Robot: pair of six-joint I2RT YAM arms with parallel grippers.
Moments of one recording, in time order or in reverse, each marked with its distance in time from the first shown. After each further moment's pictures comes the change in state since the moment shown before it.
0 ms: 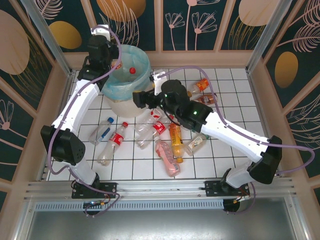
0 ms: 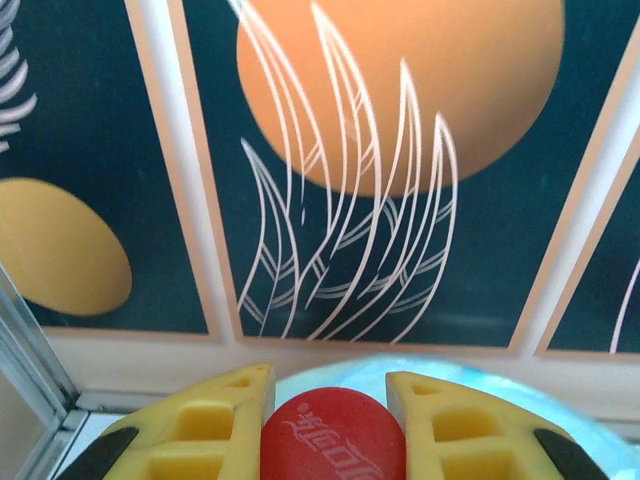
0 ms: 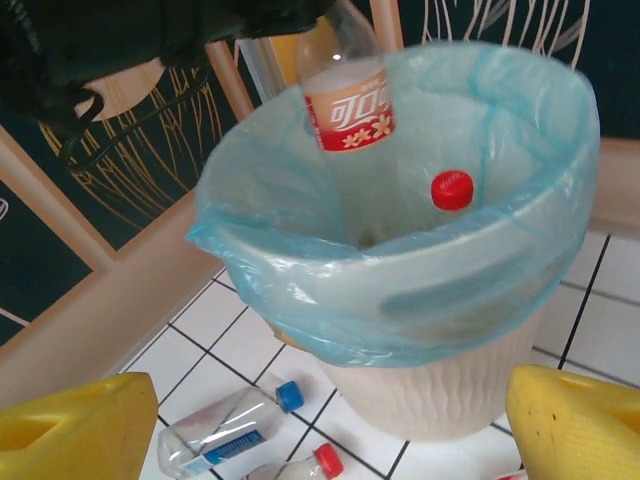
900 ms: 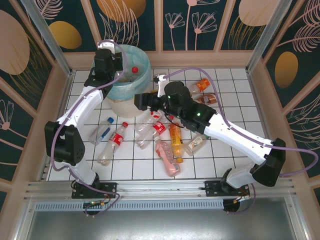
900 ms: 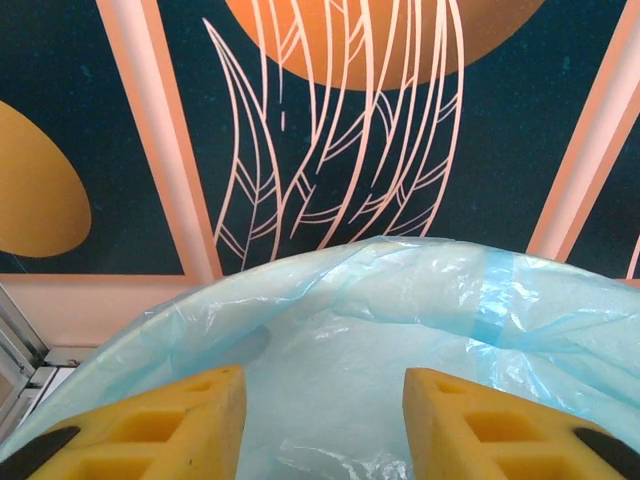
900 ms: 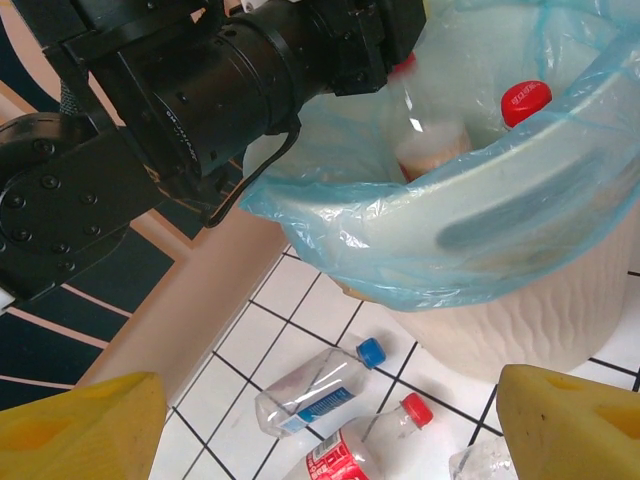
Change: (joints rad) left arm 0.005 -0.007 -0.227 0.163 0.044 -0.003; right arm 0.001 -0.047 -0.045 -0.019 -0.097 0.182
